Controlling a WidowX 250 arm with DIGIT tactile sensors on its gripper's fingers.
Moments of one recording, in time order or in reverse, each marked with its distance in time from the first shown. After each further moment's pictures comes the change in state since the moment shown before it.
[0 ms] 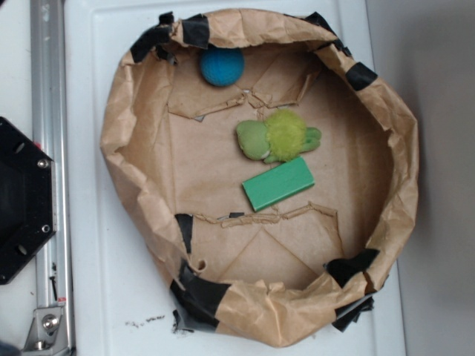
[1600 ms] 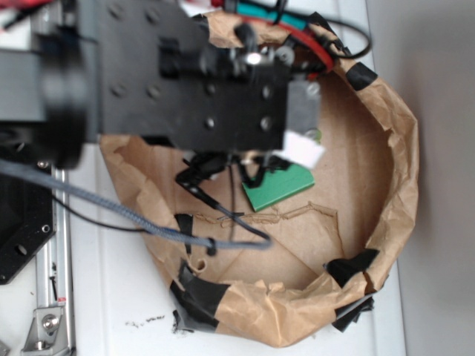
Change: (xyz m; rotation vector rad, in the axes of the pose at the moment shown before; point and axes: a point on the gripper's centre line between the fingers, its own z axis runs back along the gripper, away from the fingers) arm 0.124 0.066 -0.167 0.246 0.141 -0.784
